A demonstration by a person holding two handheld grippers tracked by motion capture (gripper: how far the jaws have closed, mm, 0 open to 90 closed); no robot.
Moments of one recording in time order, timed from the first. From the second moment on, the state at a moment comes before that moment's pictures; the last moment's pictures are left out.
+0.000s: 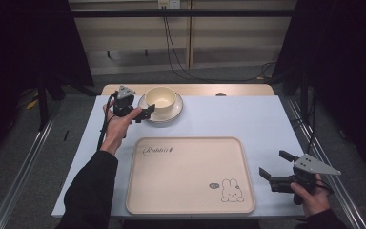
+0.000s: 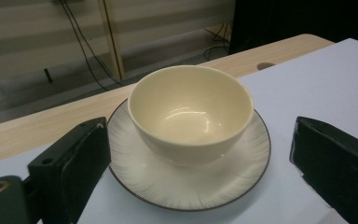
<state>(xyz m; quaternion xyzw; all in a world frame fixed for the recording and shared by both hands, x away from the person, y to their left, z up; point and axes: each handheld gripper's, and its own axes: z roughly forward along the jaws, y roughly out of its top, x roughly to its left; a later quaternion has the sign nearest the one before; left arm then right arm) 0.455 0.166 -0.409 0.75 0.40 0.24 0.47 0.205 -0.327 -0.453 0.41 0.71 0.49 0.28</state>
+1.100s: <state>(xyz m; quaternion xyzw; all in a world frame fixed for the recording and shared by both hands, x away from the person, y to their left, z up) 0.521 0.142 -0.439 0.76 0.47 0.21 0.39 0.204 -0.328 -0.452 0.41 0.71 0.50 0.28</state>
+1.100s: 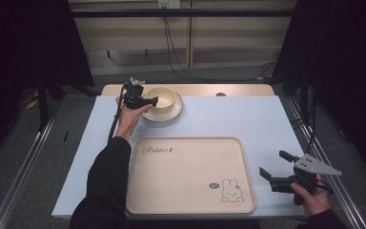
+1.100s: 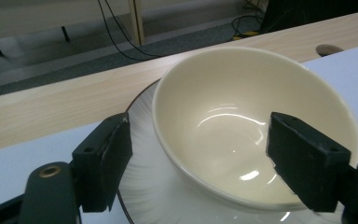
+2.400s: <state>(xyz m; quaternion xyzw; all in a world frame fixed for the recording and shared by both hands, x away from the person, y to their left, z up) 0.544 0.129 -0.456 0.73 0.58 0.14 0.34 0.204 -0.328 -0.452 0.40 0.71 0.50 0.29</state>
